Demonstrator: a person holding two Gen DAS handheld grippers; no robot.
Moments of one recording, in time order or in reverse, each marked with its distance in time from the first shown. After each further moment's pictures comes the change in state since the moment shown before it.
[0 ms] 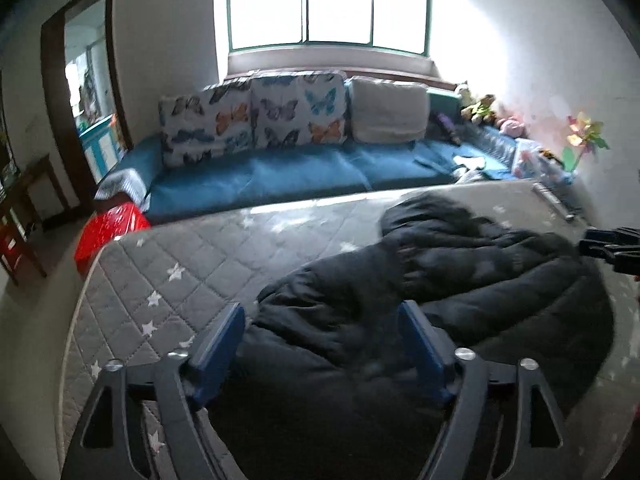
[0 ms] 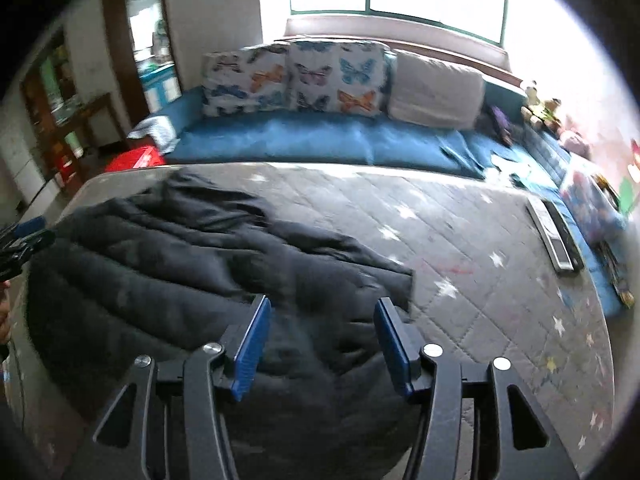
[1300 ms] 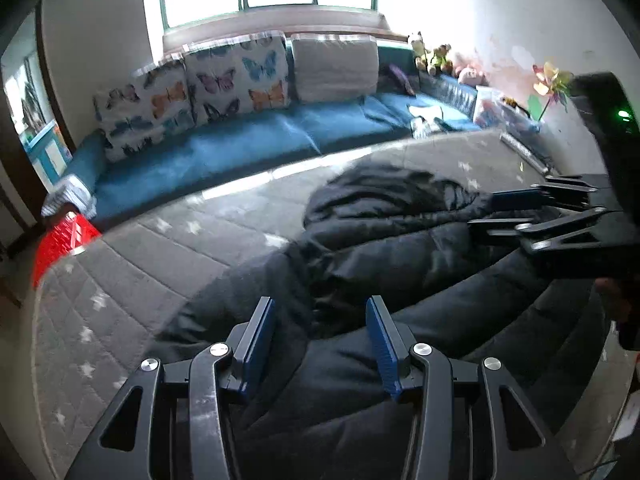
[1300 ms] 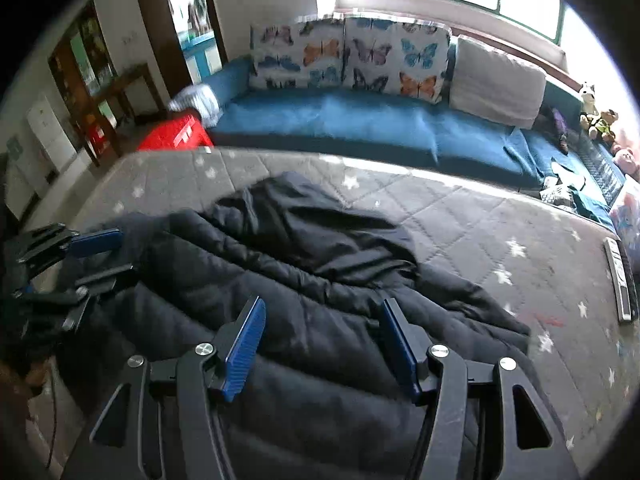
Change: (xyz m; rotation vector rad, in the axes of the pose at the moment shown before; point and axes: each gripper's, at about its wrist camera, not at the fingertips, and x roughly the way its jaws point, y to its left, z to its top) left arm 0.092 -0.060 0.033 0.121 0.201 -0.134; right arm 0.100 0.070 0.048 -0.072 0.176 0.067
